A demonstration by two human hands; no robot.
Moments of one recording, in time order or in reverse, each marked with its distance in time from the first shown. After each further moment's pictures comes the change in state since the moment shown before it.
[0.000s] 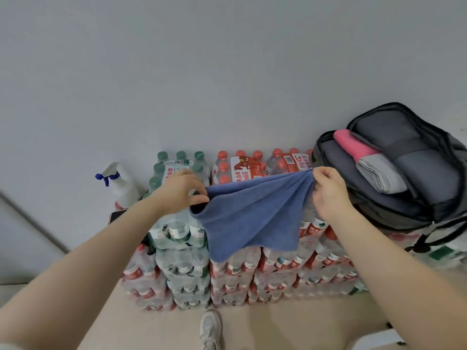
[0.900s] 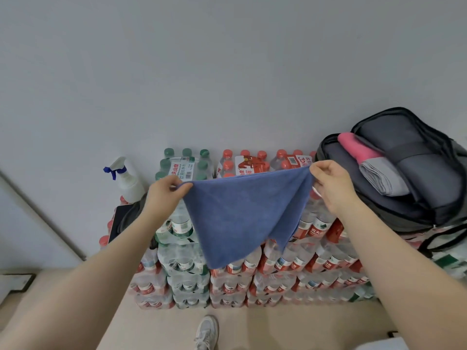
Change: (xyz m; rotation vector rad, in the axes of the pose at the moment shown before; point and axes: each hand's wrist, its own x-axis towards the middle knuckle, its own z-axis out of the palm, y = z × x) left_hand -0.033 -0.007 0.029 -0.518 0.515 -0.482; right_hand -0.002 -0.014 -0.001 -0.214 -0.125 -0.081
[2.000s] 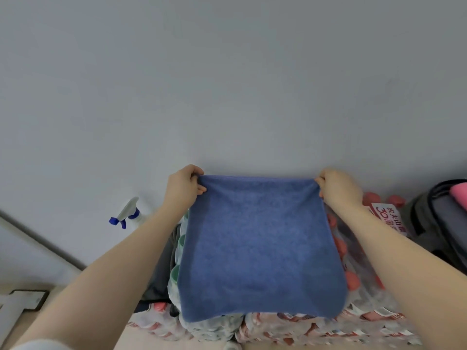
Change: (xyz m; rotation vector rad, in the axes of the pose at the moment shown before) left_hand 0.239 -0.038 0.001 0.019 -0.038 -0.142; right_hand 0.202 0.039 0.151 -1.333 -0.064 -0.083
